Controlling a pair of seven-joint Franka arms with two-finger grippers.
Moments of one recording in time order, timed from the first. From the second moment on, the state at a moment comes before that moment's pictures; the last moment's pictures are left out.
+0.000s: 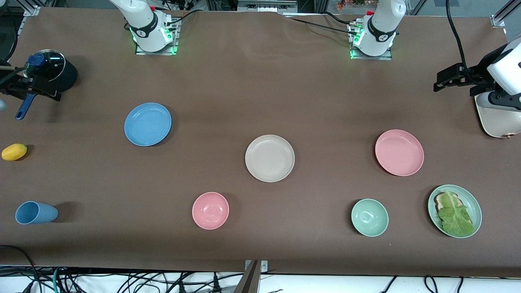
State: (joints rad) left arm -0.03 0.14 -0.01 -1.33 -0.06 1.28 0.04; right arm 0.01 0.02 -0.10 -1.62 0.00 1.56 -0.06
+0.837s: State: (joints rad) left arm -0.02 0.38 0.00 -1.35 -0.06 1.38 0.04; right arm 0.01 0.02 -0.10 -1.63 0.00 1.56 -0.06
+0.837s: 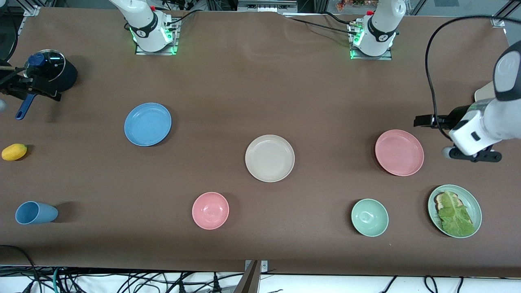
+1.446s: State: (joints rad) left arm 0.06 0.38 0.07 -1.63 -0.17 1.70 0.18; right arm 0.01 0.02 -0.10 -1.63 0.00 1.56 -0.06
